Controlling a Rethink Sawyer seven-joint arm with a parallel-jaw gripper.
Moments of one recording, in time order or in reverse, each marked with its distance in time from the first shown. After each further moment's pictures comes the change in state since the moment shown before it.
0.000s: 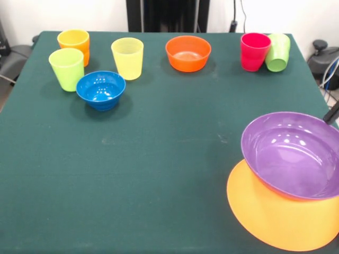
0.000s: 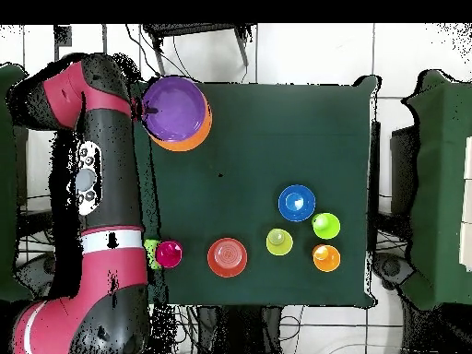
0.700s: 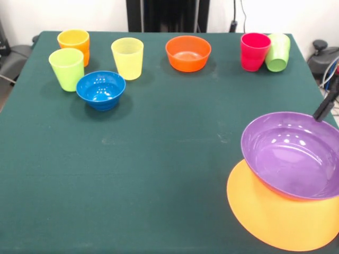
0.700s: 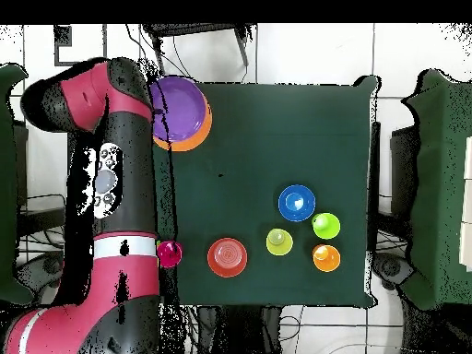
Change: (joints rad) arm -0.054 -0.117 0.105 0.191 -0.001 -0.124 -0.062
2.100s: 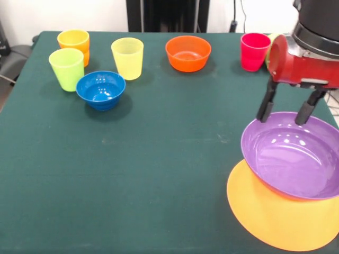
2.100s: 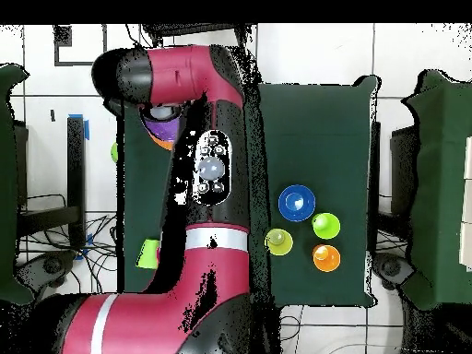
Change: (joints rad) arm -0.231 -0.143 0.210 0.118 -0.004 0.000 -0.330
